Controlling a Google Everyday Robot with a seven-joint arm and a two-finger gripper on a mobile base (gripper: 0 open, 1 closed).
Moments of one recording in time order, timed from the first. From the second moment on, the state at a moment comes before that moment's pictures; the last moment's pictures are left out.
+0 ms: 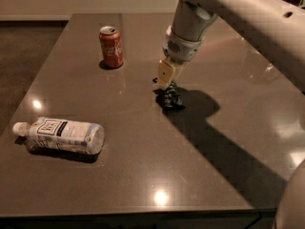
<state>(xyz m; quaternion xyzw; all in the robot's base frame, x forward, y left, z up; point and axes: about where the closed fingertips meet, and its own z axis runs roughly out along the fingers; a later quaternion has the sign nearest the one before) 0.594 -0.061 0.870 -0.42 0.90 0.09 0.10</state>
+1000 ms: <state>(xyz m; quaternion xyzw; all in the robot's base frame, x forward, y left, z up) 0.533 0.029 0.905 -0.60 0.78 0.15 0.12</state>
